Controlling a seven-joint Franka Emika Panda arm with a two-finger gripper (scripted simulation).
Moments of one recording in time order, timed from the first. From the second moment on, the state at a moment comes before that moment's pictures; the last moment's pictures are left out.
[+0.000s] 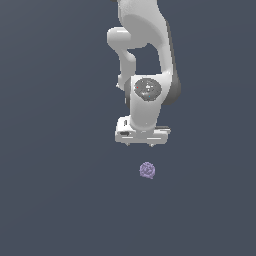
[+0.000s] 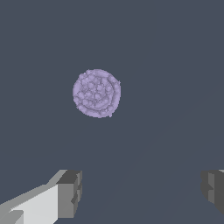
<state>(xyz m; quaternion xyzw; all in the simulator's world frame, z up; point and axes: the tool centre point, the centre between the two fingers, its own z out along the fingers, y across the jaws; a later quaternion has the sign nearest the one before) 0.013 0.049 0.130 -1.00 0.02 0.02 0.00</state>
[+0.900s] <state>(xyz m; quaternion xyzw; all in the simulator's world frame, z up) 0.081 0.086 0.092 -0.99 0.14 0.00 0.00</state>
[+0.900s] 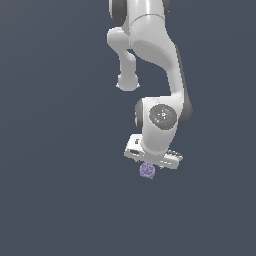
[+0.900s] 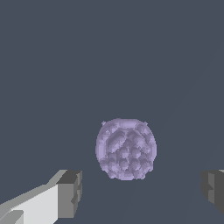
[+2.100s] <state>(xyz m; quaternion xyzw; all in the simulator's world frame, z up) 0.085 0.088 0.039 -0.99 0.15 0.00 0.00</state>
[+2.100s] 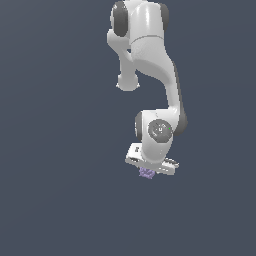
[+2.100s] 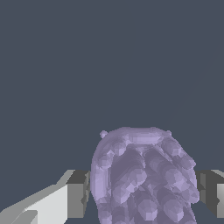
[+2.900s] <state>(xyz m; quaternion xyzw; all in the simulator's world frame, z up) 0.082 0.092 0.040 -0.99 0.15 0.00 0.00</state>
